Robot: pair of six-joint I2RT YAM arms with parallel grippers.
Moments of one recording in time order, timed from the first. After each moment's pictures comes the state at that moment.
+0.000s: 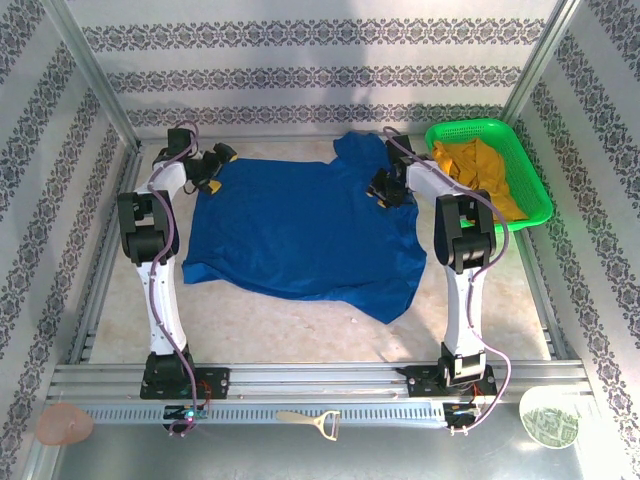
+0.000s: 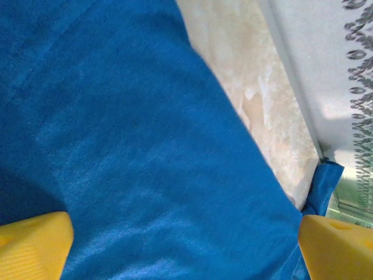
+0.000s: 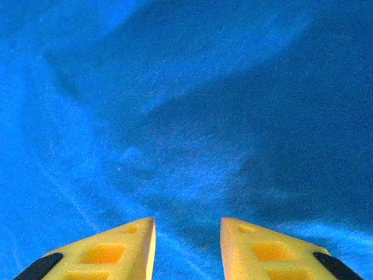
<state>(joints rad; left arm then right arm) 0.15 2.38 1.89 -0.41 0.54 -0.82 0.15 2.24 1.74 -0.66 -0.23 0.84</state>
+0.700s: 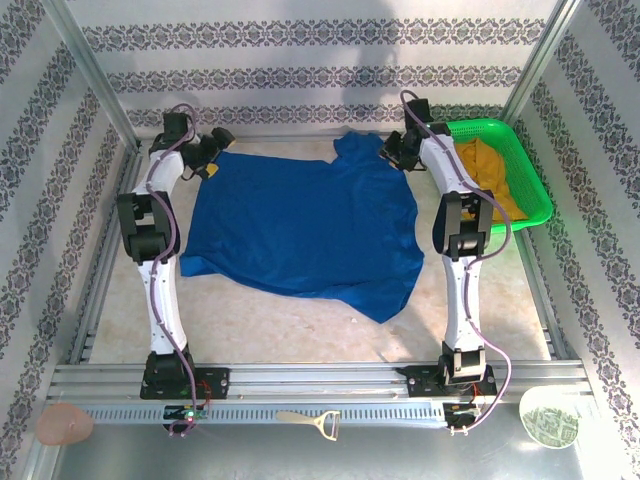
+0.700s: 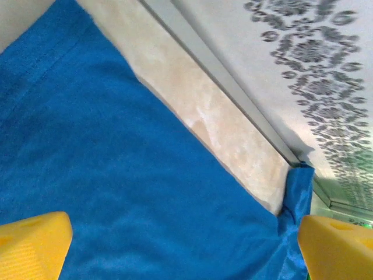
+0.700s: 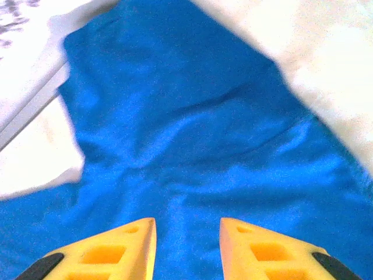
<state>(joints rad) 0.15 2.38 2.08 -0.52 0.53 -0.75 0.09 2.40 2.26 -0.86 -0.25 0.71</state>
